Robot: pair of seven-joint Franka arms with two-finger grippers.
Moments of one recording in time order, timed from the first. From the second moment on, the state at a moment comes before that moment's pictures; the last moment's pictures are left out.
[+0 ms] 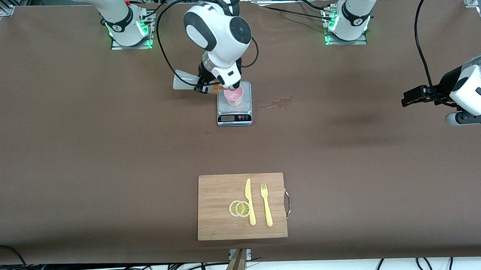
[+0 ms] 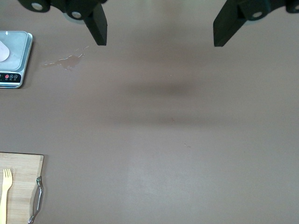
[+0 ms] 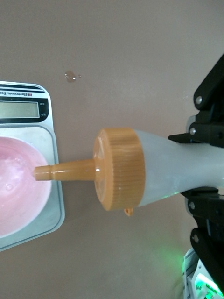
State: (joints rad) left arm -0.07 0.21 0.06 -1.44 -0.08 1.49 -0.07; right arm 0.92 0.40 -0.05 -1.70 -0.23 1.69 -0.50
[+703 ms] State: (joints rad) left arm -0.07 0.21 0.06 -1.44 -0.08 1.49 -0.07; right arm 0.86 0.34 -0.08 -1.82 -0.03 1.91 -0.62
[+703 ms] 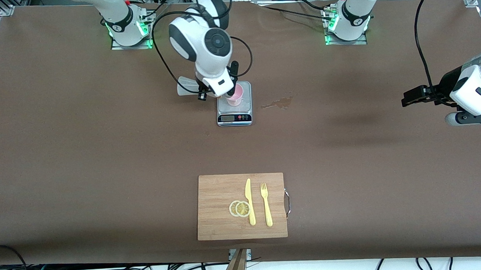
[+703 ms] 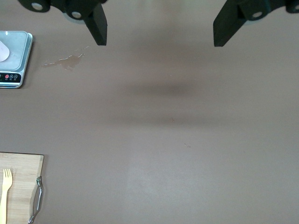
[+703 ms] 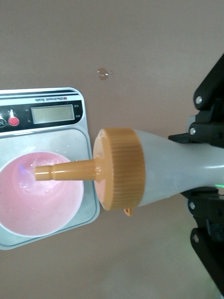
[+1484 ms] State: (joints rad) left arm -0.07 0.21 0.06 -1.44 -0.08 1.49 -0.07; right arm 0.83 0.21 -0.41 -1.92 0.53 1.91 -1.28
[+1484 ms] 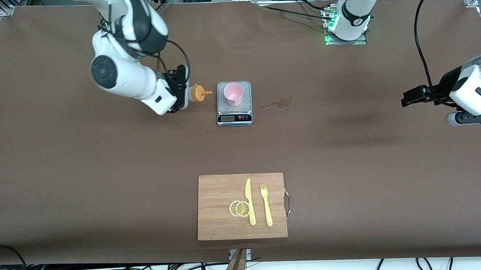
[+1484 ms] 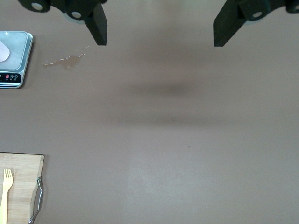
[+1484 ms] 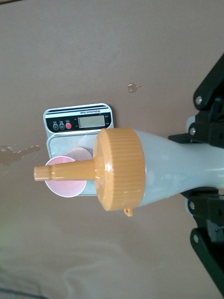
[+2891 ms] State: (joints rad) left arm -0.07 0.21 0.06 -1.44 -0.08 1.49 -0.07; right arm 0.24 0.75 -0.43 -1.84 1.09 1.36 -2.55
